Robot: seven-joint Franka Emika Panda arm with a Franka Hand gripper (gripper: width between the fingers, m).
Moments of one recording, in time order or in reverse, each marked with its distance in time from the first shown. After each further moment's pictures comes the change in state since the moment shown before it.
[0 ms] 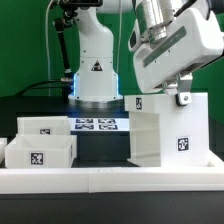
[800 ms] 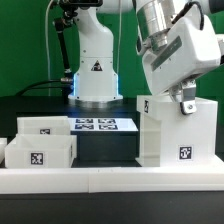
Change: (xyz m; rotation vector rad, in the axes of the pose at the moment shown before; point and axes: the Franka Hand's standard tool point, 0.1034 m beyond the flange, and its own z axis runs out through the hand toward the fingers) arm -0.001 -0.009 0.011 -0.046 -0.044 0.087
